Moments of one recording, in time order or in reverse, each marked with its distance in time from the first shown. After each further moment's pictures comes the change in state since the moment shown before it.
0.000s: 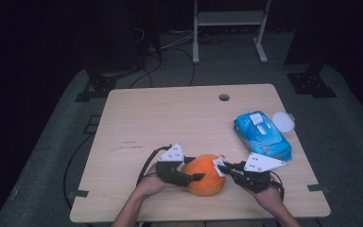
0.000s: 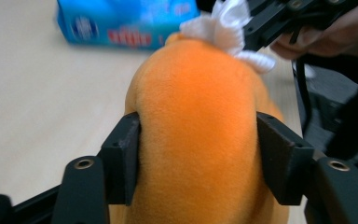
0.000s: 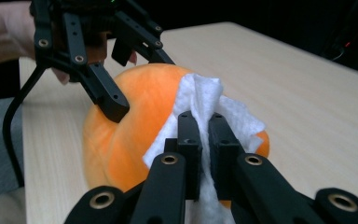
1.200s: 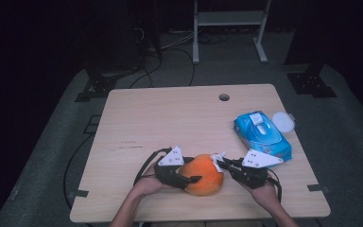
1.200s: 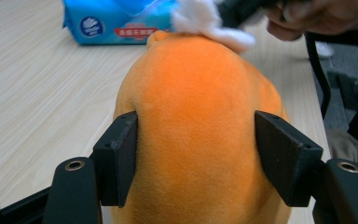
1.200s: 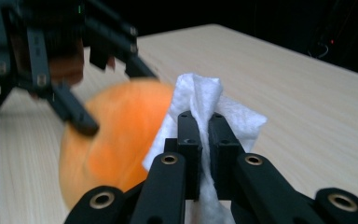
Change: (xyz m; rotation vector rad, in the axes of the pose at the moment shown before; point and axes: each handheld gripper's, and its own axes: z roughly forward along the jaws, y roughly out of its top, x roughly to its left) left arm 0.000 -0.008 0.001 0.095 0.005 0.077; right arm -0.008 -0.004 0.013 -0.011 -0.038 0.047
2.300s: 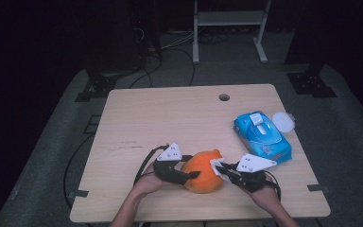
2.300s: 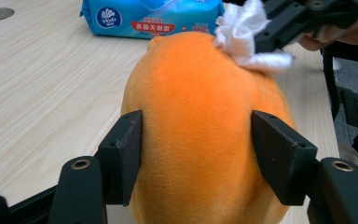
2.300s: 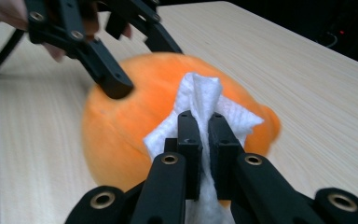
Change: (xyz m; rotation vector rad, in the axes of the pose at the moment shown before) left arm 0.012 -0.007 0.000 -0.013 0.026 -0.111; right arm 0.007 -0.004 0.002 0.111 -0.002 -0.091
